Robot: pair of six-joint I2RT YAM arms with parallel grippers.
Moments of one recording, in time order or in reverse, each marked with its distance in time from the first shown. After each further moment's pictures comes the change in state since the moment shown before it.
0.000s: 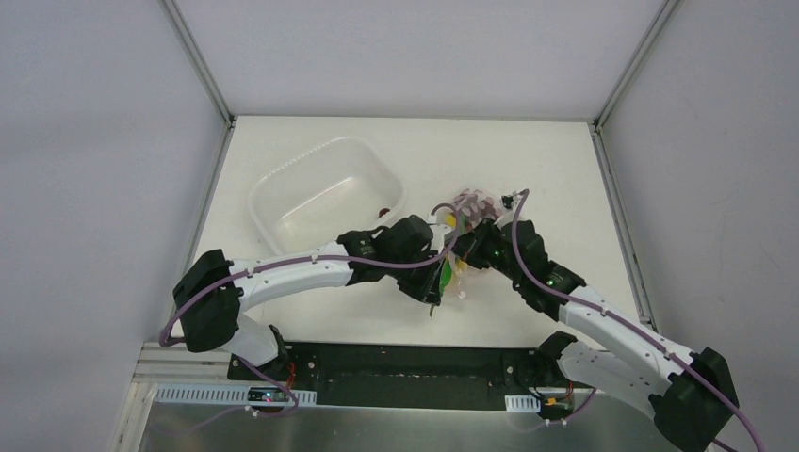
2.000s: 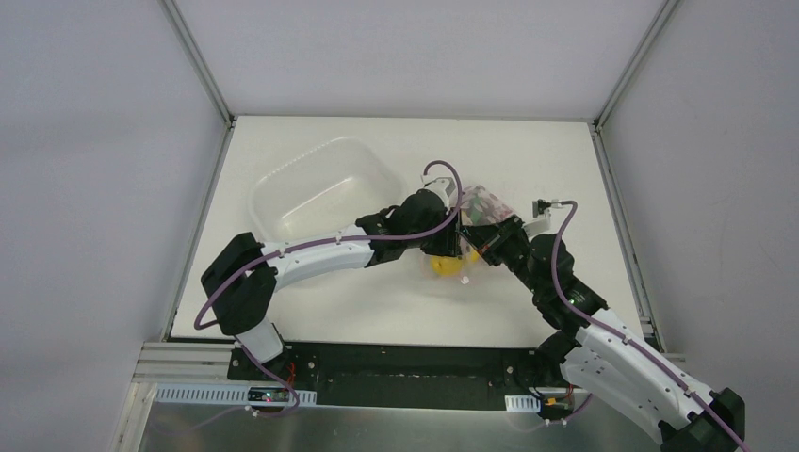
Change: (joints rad) left arm 0.078 0.160 0.076 0.348 -0.257 -0.215; right arm -0.021 -0.195 -0.051 0.075 0.080 0.241
